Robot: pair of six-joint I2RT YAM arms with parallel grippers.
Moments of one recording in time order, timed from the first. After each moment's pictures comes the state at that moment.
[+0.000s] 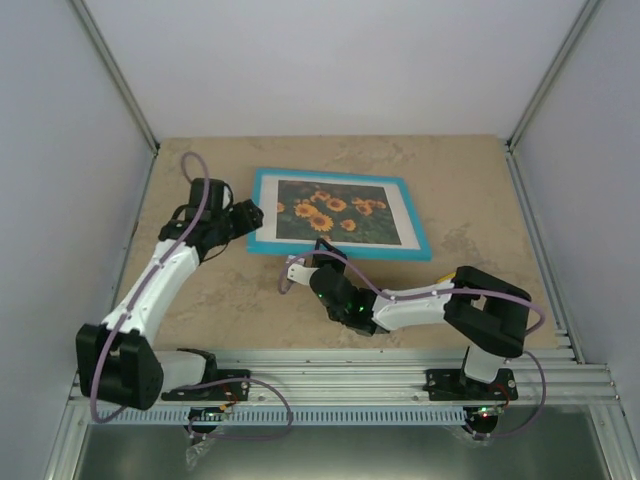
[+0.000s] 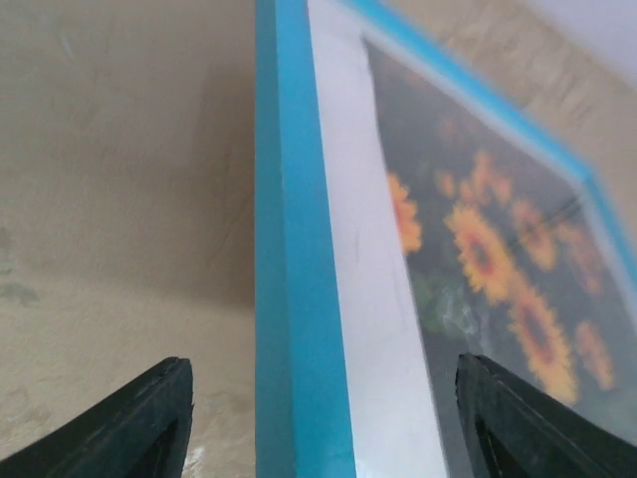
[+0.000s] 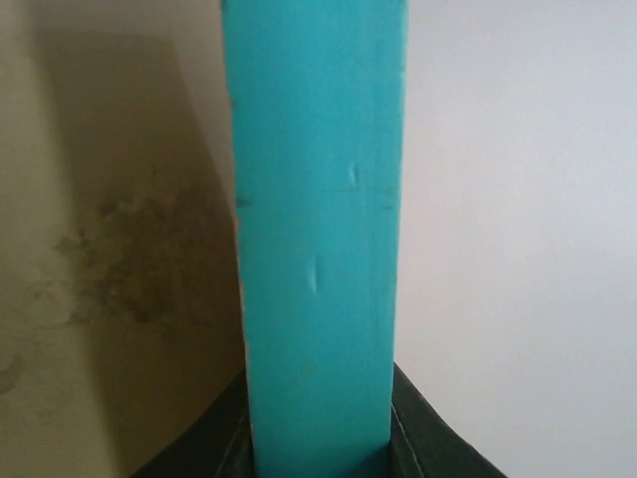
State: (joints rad) left arm -0.21 1.28 0.97 -0.54 0.16 -0.55; right arm 1.20 1.76 0.82 0.59 0.92 -1.05
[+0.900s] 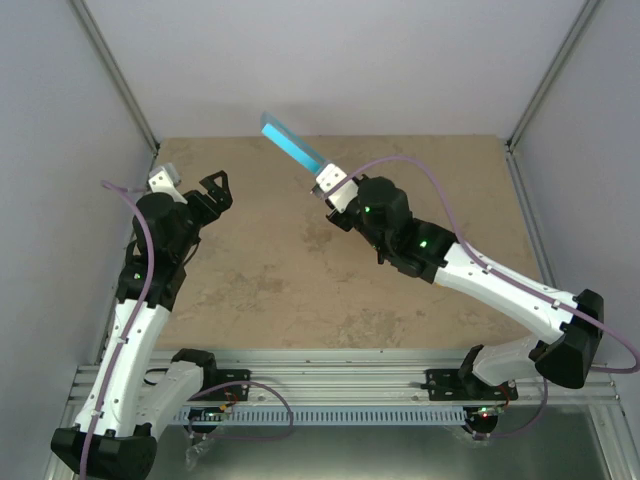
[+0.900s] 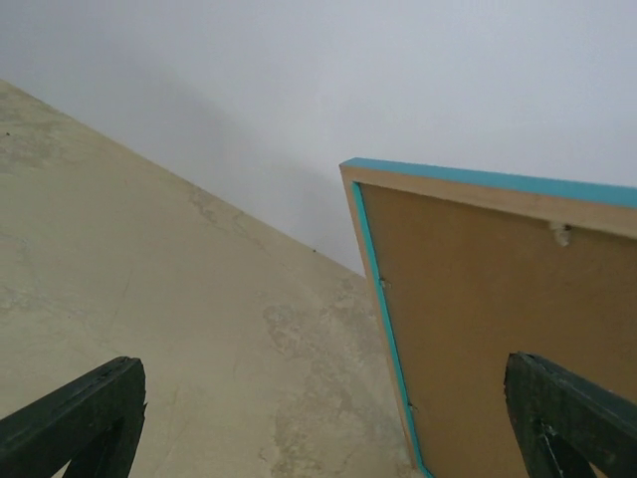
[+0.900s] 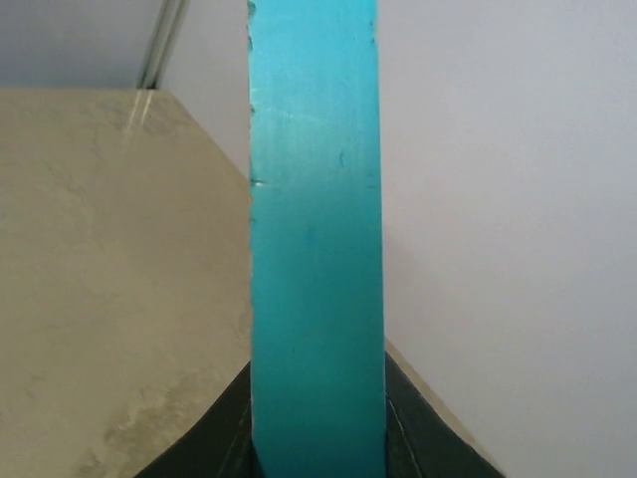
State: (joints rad) left arm -0.15 0.83 0.94 -0.31 0.00 -0.65; right arm 0.98 1.38 1.28 -0.12 0.46 -0.50
